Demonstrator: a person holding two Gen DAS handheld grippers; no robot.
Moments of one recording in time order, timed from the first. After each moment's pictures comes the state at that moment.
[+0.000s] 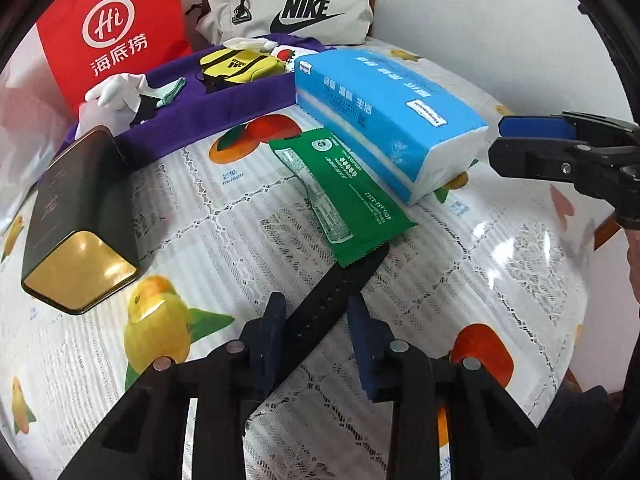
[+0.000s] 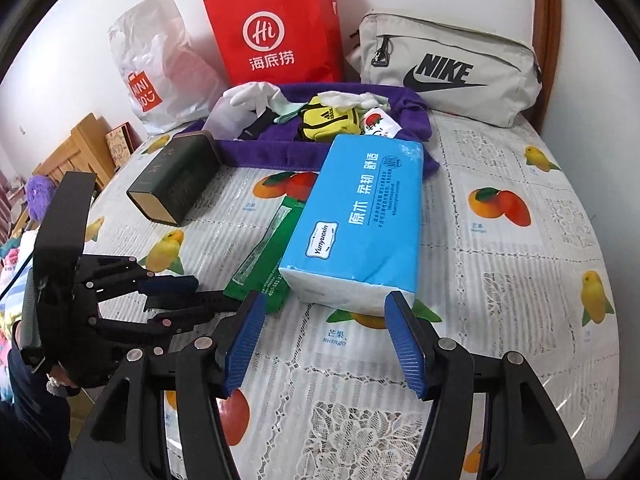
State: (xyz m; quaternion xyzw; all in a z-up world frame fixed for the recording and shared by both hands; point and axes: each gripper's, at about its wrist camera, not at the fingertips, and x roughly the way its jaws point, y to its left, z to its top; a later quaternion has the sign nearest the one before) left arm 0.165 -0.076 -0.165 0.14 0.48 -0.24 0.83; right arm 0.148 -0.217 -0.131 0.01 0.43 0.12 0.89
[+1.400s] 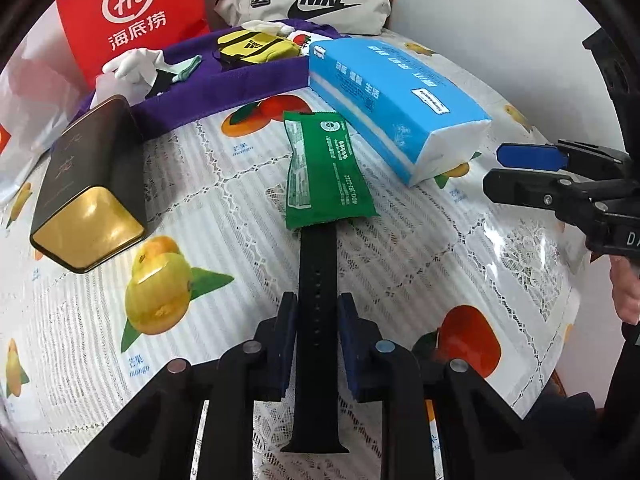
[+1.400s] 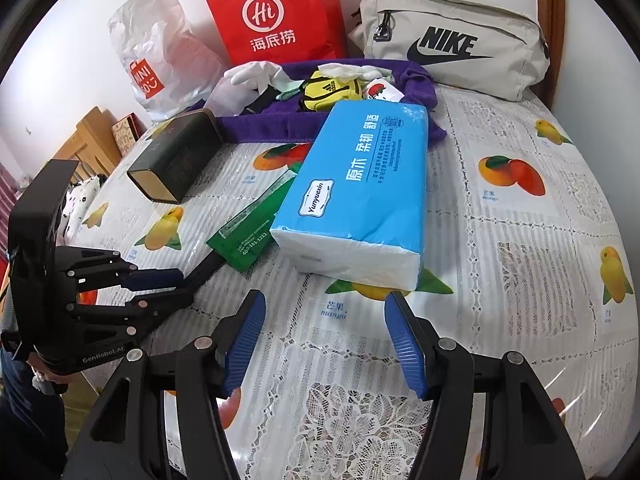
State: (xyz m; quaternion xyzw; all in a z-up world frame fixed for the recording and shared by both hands) left arm 0.155 -0.067 -0.160 0.12 0.51 -0.22 0.82; right arm 0.144 -0.225 -0.151 0.03 0.45 0.13 0.88
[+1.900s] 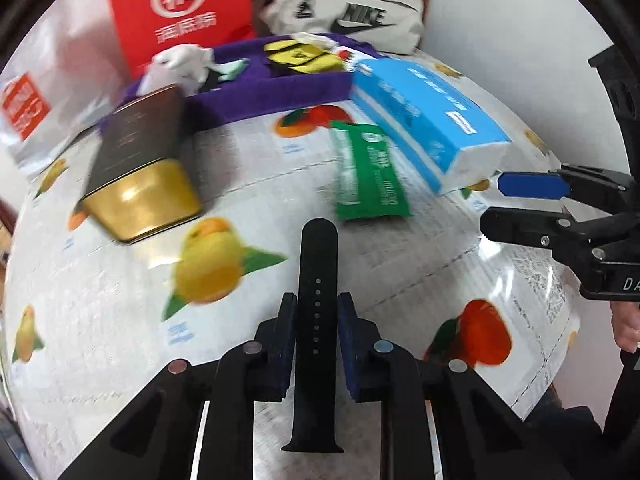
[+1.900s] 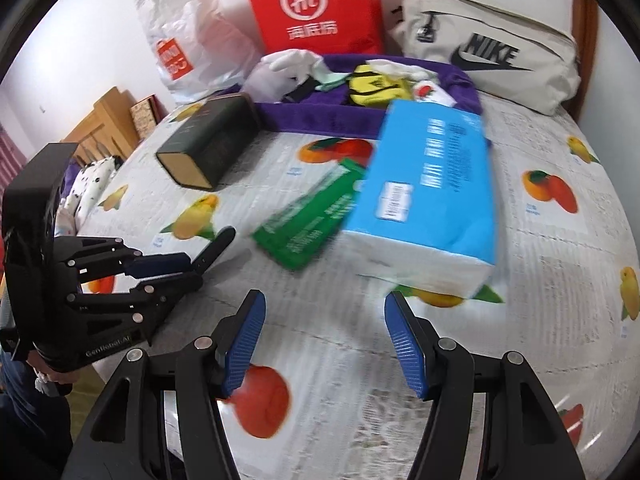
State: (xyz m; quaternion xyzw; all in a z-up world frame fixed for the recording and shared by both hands) left arm 0.142 -0.032 -0.148 0.09 0.49 -0.17 0.85; right arm 0.143 -0.176 -0.148 0.00 0.46 0.17 0.87
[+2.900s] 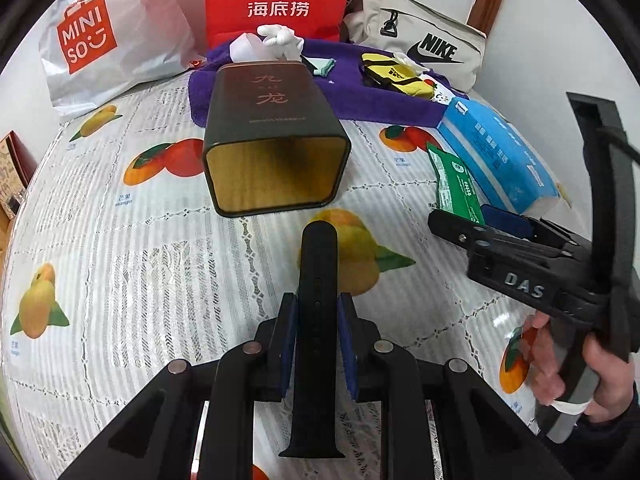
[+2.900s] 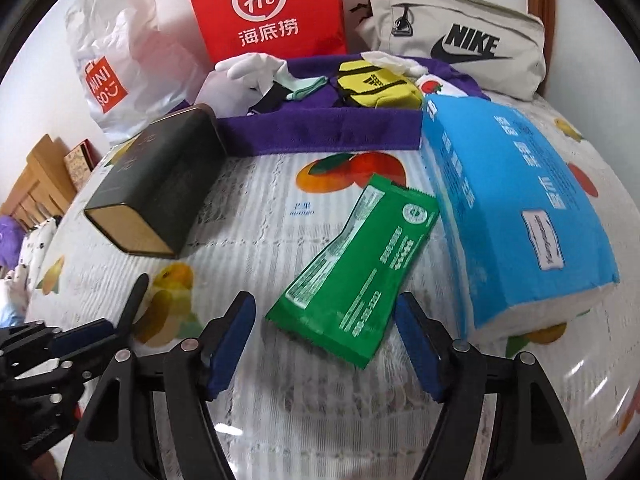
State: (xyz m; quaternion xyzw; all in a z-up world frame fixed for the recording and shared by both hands) left arm 0.167 0.052 -0.157 0.01 0.49 -0.14 0.86; right arm 0.200 -0.102 -0.190 0.04 0.42 0.02 0.90
